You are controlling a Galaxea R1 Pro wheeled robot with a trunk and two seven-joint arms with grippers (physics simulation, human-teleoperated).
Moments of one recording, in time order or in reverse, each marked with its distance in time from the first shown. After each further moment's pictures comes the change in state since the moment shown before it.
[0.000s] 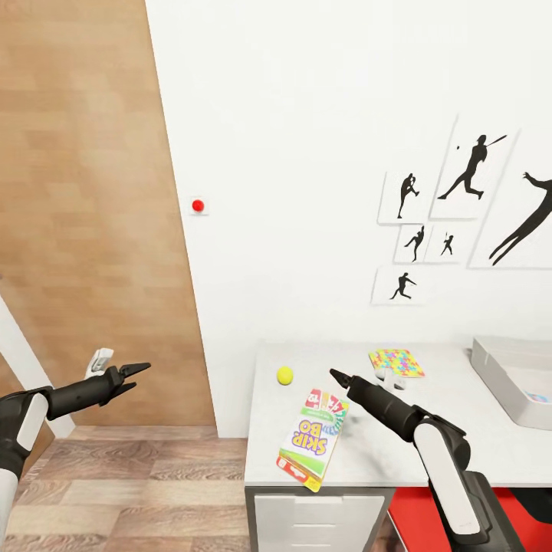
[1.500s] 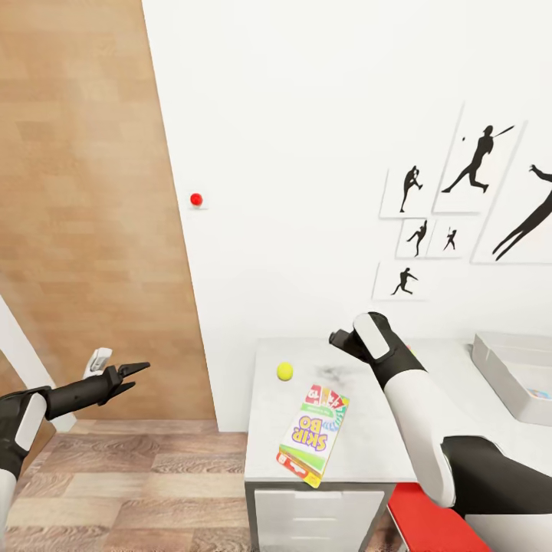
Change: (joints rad) left arm 0.000 0.006 0.000 0.000 0.000 0.000 -0.011; right arm -0.752 0.100 0.008 0.951 0.012 0.025 -0.643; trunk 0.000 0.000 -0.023
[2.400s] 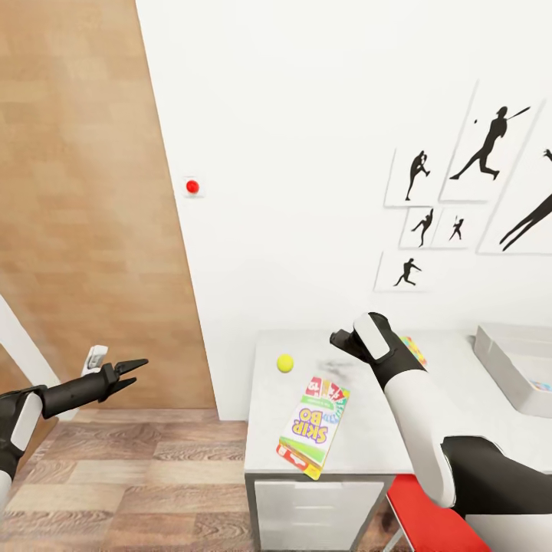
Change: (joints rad) left arm 0.000 0.013 -0.001 -0.002 -0.003 0.000 -0.089; right arm 0.001 -0.001 0.000 0.003 0.001 -0.012 0.000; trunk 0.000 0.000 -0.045
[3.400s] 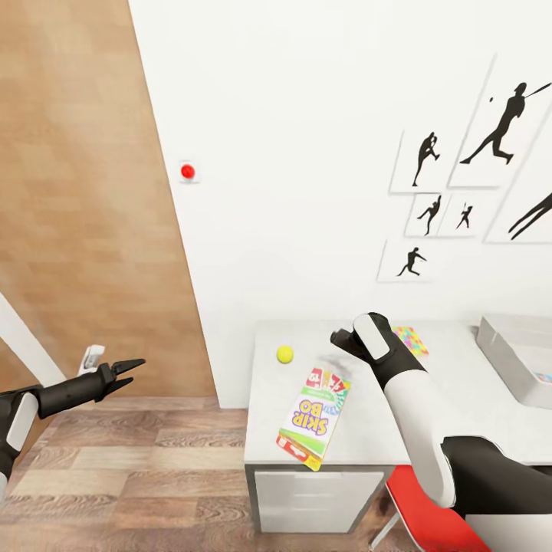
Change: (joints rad) left arm 0.000 0.013 0.000 0.000 0.000 -0.001 0.000; right arm 0.000 0.000 0.000 0.001 0.008 -0.018 0.000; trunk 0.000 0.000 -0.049
